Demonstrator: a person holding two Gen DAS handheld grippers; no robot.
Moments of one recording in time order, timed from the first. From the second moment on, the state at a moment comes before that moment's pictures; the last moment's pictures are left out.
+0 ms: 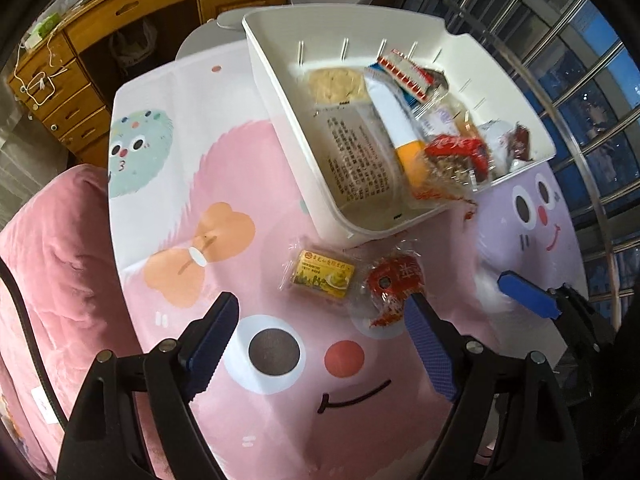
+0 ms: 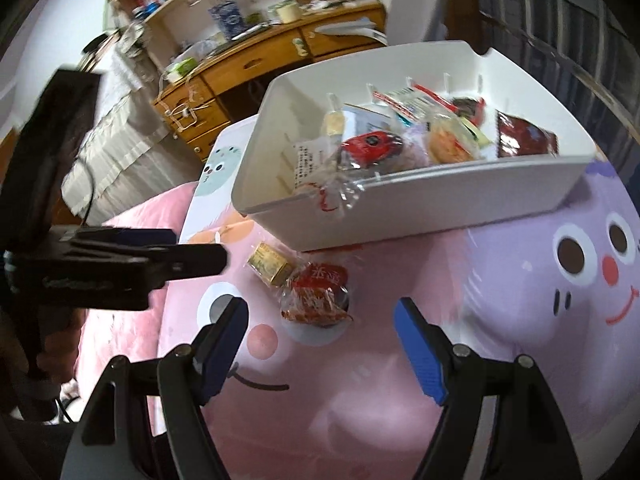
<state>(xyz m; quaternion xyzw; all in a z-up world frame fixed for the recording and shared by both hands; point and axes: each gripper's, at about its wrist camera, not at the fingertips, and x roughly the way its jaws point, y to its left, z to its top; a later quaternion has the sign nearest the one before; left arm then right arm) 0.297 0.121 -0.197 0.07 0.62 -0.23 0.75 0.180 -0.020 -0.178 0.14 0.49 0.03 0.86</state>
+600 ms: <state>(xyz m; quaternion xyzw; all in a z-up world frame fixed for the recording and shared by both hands) 0.321 0.104 -0.263 0.10 0.65 -0.21 0.72 0.202 0.006 -0.226 0.00 0.48 0.07 0.87</state>
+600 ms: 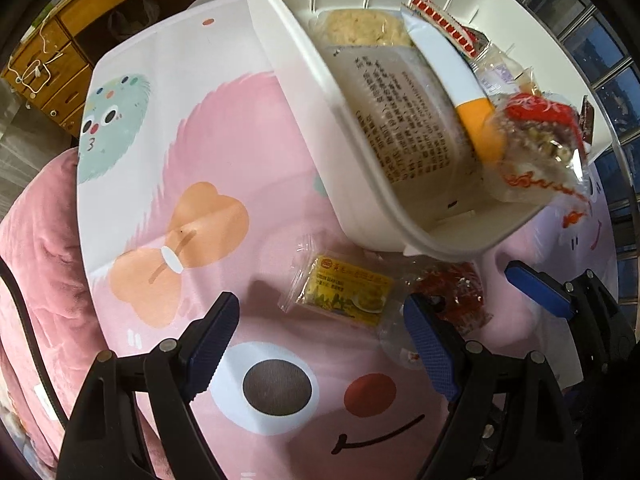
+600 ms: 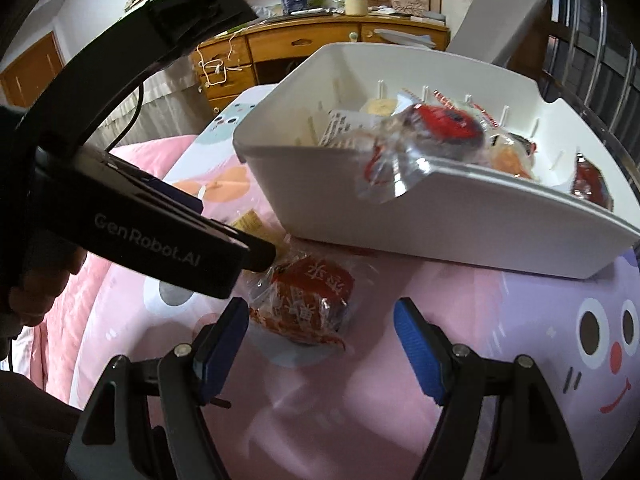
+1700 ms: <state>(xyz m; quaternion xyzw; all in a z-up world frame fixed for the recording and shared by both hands) 0.301 0.123 -0.270 0.03 0.61 -0.22 0.76 0.207 0.030 -0.239 -0.09 0.50 0.09 0.86</state>
